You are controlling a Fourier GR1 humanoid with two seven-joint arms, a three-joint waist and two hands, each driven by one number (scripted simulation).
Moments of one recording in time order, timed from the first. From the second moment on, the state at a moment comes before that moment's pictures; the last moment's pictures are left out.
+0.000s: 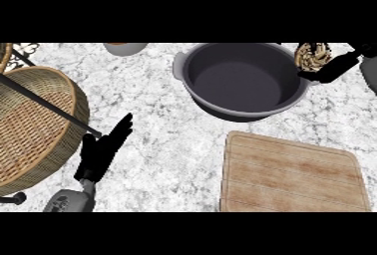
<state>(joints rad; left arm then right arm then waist) -0.10 0.18 -0.15 -1.34 0.07 -0.10 0.12 -1.04 -0.58 0.08 -0.51 0.37 0.33 -0.66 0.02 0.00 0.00</state>
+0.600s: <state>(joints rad) -0.11 0.18 -0.14 -1.37 0.06 -0.10 0.15 -1.14 -0.40 0.26 -0.49 0.65 0.09 -0.50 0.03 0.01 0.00</state>
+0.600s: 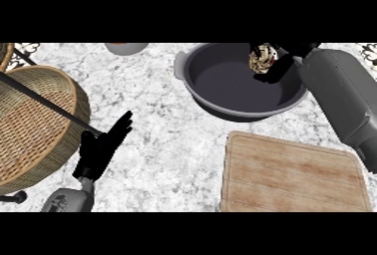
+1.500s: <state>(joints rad) -0.10 0.16 -0.14 -1.36 0.04 -0.10 0.13 -1.20 -0.17 0.27 -0.28 0.74 0.18 -0.26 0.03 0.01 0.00</state>
